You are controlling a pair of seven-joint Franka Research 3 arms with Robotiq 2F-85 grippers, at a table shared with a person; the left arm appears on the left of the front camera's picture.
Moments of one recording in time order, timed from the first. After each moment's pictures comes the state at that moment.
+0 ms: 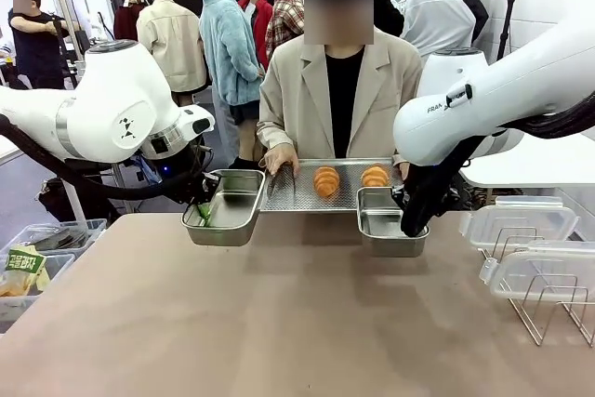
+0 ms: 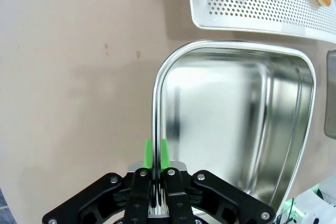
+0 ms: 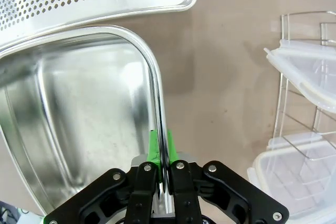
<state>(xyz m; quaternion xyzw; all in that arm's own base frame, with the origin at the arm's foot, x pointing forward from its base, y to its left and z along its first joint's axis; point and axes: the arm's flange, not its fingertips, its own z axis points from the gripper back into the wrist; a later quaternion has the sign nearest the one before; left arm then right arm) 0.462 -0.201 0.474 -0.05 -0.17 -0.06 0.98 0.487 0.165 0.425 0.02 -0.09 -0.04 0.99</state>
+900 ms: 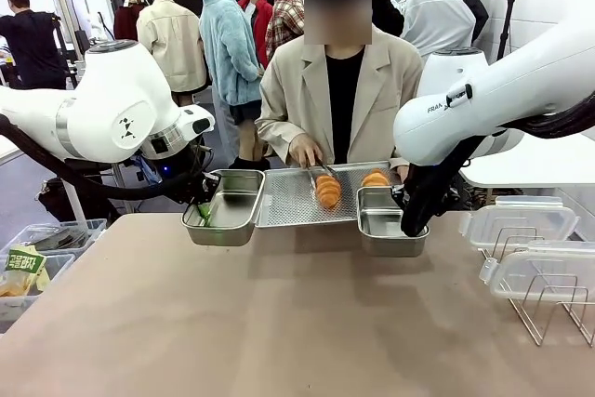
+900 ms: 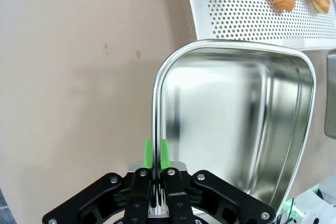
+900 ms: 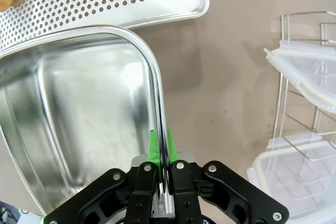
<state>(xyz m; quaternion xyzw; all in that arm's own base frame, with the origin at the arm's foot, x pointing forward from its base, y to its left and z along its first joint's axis) 0.462 -0.201 0.474 -0.05 -0.17 -0.06 0.98 0.487 0.165 0.426 0.02 -0.09 -0.04 0.99</state>
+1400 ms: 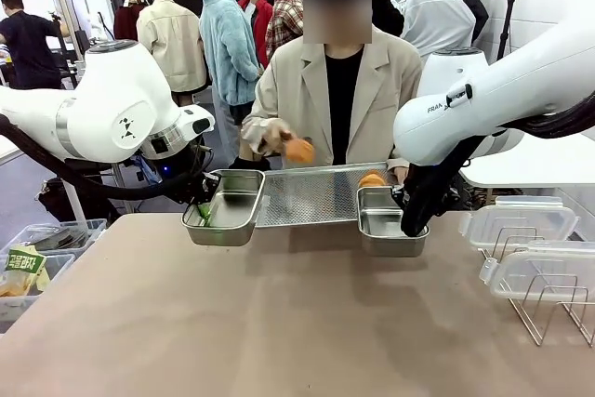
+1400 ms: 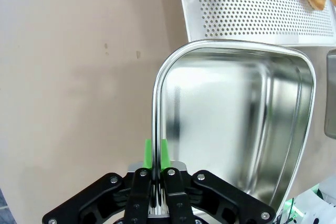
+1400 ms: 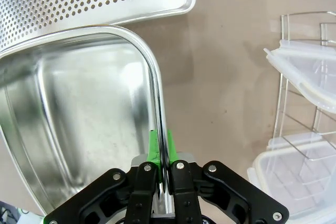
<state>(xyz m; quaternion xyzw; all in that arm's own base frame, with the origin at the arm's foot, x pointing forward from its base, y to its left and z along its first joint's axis) 0.462 -0.201 0.474 -0.05 -0.17 -0.06 0.98 0.487 0.165 0.426 0.02 -0.09 -0.04 0.99</state>
